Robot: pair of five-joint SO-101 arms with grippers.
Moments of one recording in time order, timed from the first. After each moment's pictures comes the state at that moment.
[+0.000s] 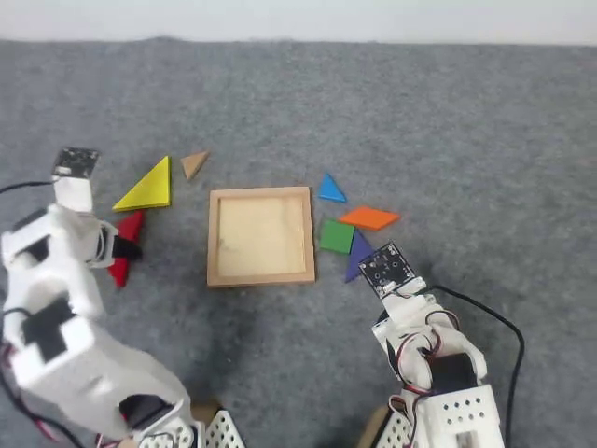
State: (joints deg) left arm -42.2 20.1 24.2 48.7 -33.7; right arm -15.6 -94.6 95.7 65.8 21.0
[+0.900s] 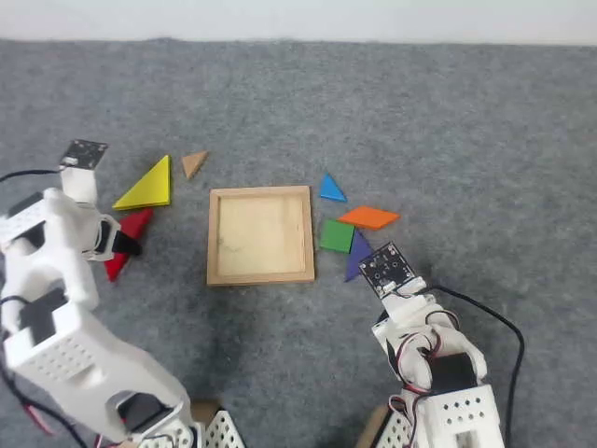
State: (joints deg) left arm -41.8 28.3 13.8 56.7 -39.1; right arm -15.6 -94.6 95.7 65.8 21.0
